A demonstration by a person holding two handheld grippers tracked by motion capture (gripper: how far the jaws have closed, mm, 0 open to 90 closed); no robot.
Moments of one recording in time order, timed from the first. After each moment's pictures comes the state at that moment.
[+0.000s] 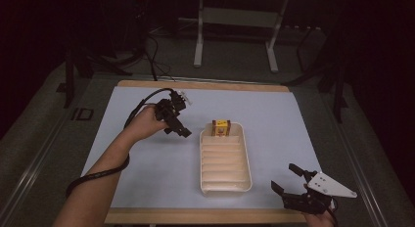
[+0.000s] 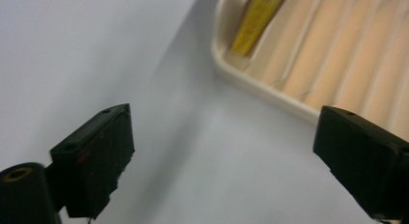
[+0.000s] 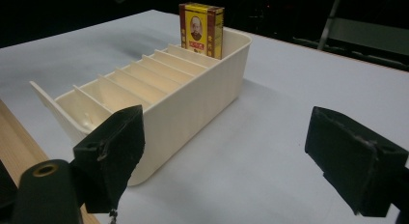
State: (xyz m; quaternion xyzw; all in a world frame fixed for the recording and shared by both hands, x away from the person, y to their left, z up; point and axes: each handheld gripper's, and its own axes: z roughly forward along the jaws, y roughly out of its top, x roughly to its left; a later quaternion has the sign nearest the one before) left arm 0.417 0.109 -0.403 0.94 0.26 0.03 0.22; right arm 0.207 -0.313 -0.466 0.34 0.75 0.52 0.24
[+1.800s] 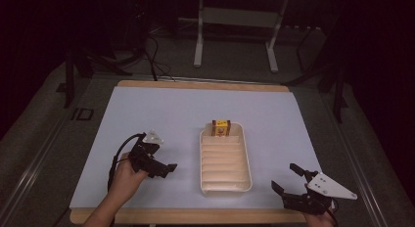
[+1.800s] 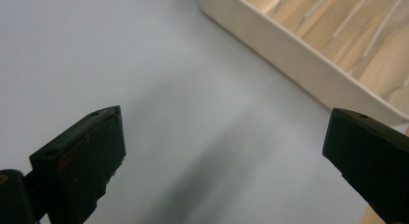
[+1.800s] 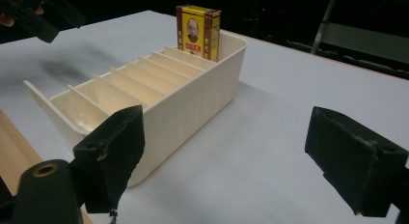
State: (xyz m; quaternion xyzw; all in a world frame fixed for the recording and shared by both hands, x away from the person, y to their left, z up) left arm 0.292 0.160 -0.464 0.86 0.37 0.08 0.34; right arm 0.204 -0.312 -0.464 0.34 0.75 0.51 0.25
